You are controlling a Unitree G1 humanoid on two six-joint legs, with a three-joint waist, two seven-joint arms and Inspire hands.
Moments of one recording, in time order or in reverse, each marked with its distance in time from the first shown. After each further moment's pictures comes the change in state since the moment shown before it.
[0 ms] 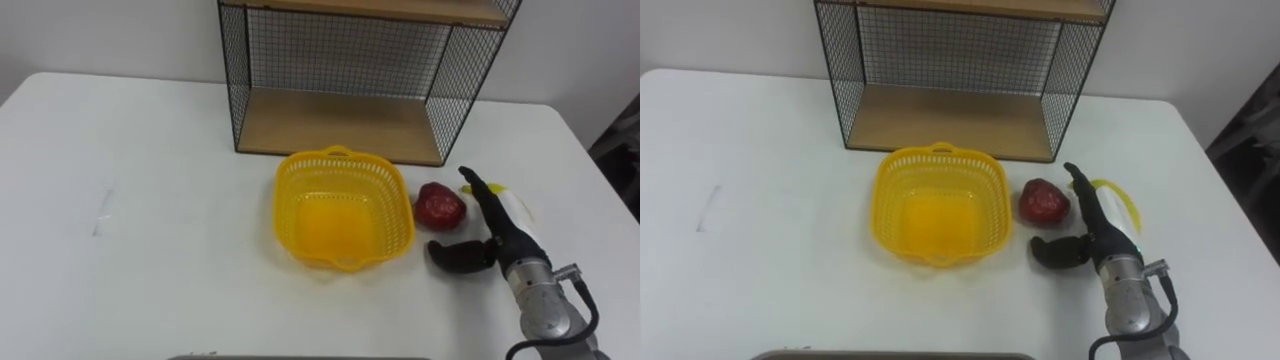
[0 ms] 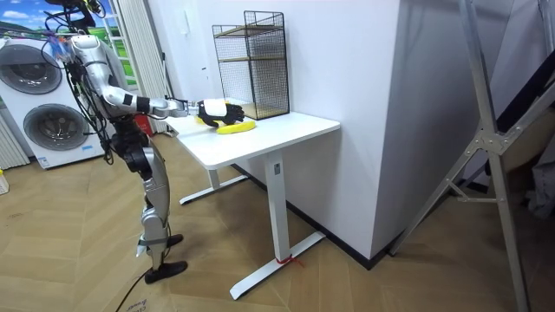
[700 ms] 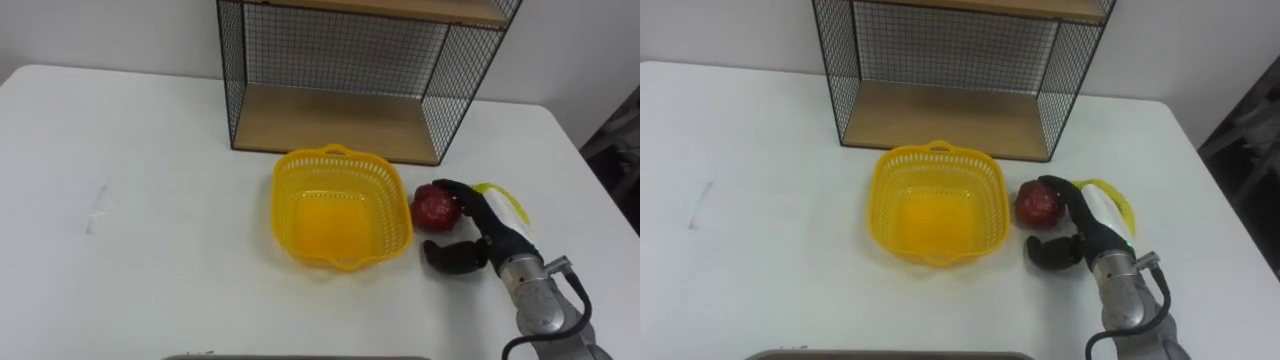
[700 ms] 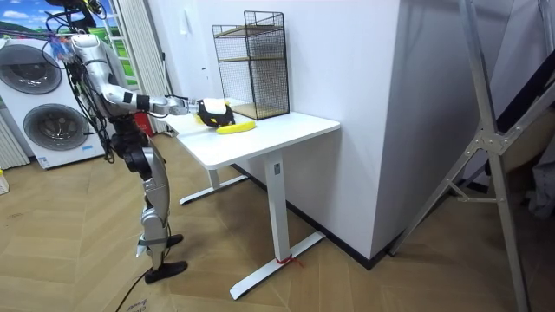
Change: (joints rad) left arm -0.005 0.000 0.000 -0.002 0.000 0.001 -0.018; right arm -0.006 -0.001 0.010 -0.024 -0.101 0.015 0.070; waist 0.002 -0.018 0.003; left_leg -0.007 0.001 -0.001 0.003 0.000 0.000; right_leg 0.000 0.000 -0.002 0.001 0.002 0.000
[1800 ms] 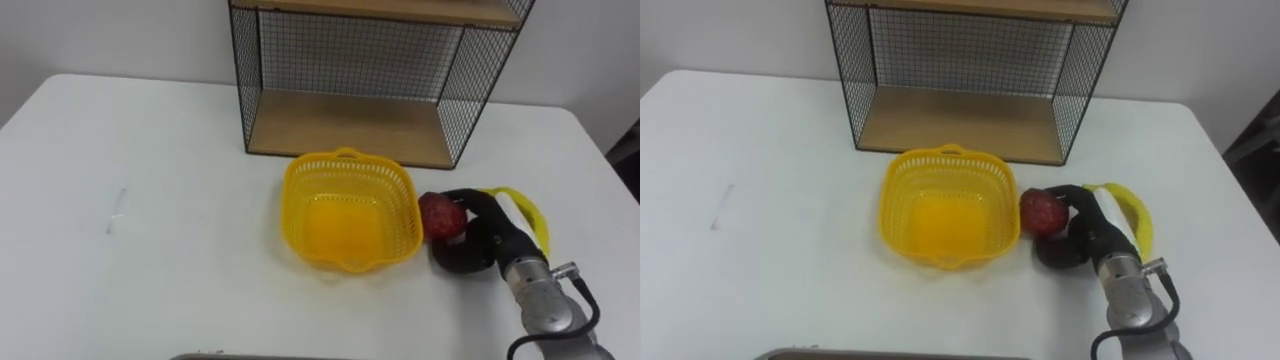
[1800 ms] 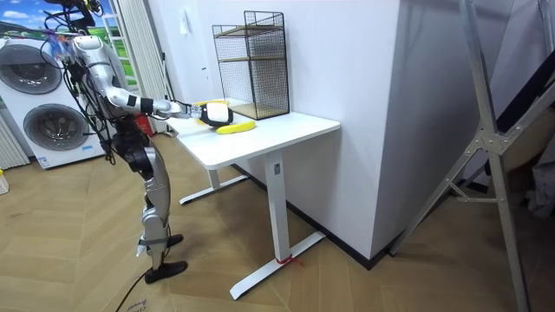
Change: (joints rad) left arm 0.025 -0.002 -0.012 -0.017 0.023 0.004 0.013; right arm 0.015 0.013 -0.031 0.046 0.306 0.038 0.000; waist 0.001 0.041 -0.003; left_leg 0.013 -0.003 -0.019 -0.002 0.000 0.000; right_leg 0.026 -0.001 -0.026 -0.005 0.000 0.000
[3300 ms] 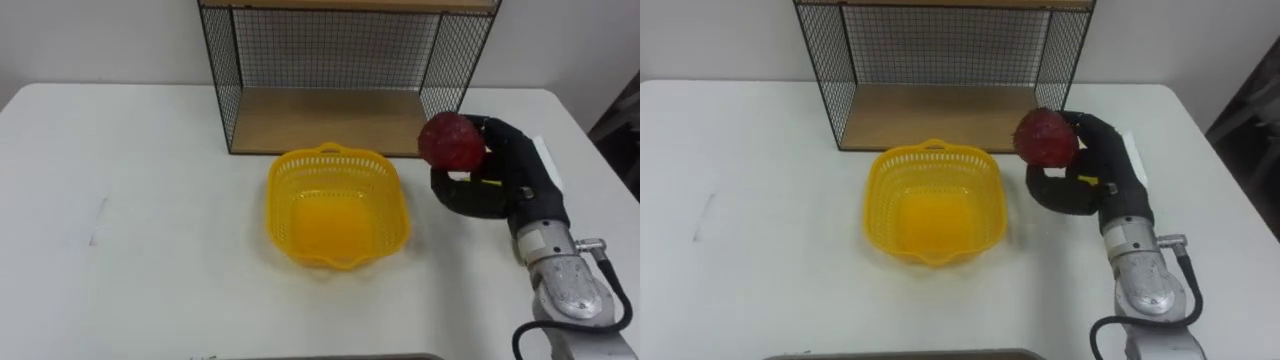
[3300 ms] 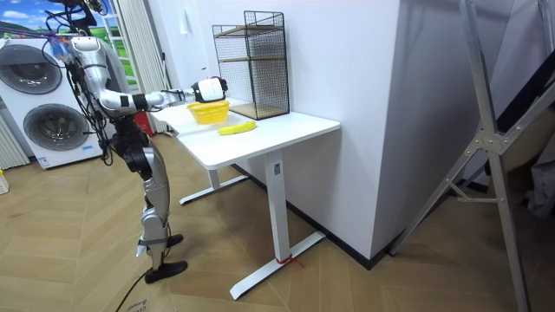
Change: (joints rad) left arm 0.012 -0.009 0.000 0.007 -0.004 -0.005 0.035; right arm 0.043 0.003 -0.008 -0.414 0.188 -0.027 -0.027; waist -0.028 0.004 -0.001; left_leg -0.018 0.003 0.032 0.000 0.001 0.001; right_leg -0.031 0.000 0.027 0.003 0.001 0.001
